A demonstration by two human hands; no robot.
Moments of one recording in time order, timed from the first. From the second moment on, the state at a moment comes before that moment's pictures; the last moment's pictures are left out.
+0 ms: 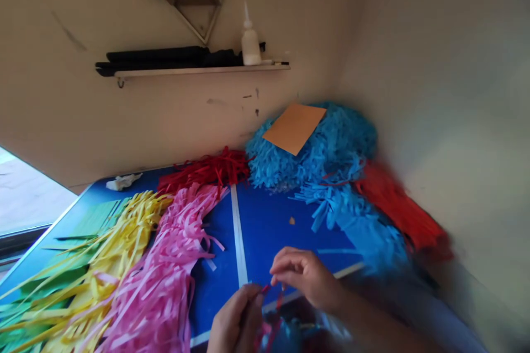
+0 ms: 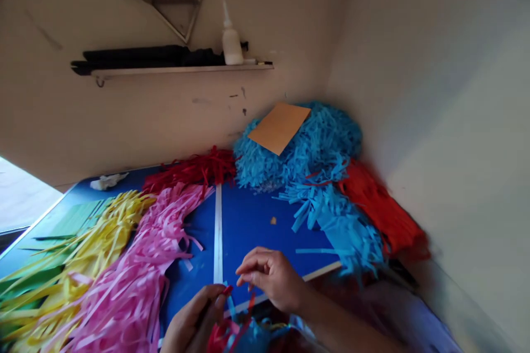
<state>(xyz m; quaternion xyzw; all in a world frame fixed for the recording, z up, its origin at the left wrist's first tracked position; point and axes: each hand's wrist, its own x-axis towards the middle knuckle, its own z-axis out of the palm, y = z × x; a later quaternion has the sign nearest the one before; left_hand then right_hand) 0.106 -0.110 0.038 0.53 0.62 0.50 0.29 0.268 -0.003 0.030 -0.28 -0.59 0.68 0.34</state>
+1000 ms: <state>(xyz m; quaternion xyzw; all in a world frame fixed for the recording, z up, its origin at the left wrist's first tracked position) 0.148 -0.124 0.040 0.77 0.57 0.28 0.05 0.325 -0.062 0.033 -0.37 -0.41 0.73 0.39</state>
